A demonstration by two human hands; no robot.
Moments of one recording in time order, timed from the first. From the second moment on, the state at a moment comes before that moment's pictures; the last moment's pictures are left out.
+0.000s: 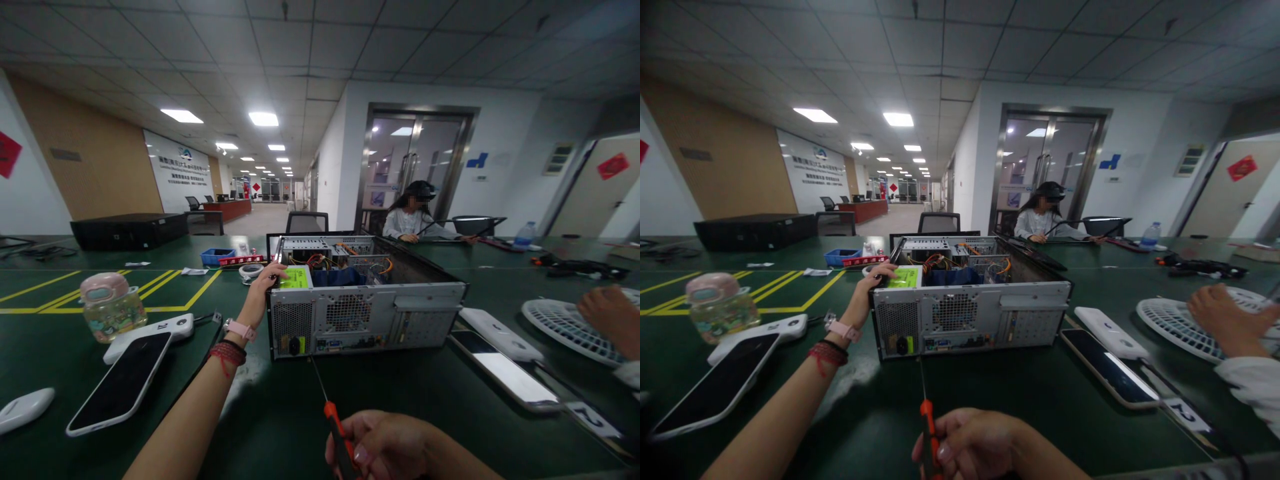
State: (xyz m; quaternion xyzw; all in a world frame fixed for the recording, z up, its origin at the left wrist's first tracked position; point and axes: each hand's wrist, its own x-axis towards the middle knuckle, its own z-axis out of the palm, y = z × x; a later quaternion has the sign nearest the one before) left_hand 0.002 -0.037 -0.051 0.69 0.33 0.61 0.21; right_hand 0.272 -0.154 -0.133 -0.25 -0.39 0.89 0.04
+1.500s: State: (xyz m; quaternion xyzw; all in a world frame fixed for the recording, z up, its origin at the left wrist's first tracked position) left_hand 0.003 -0.039 -0.048 0.69 0.35 0.61 0.20; right_hand 0.271 -0.151 -0.138 -0.21 -0.42 0.88 0.07
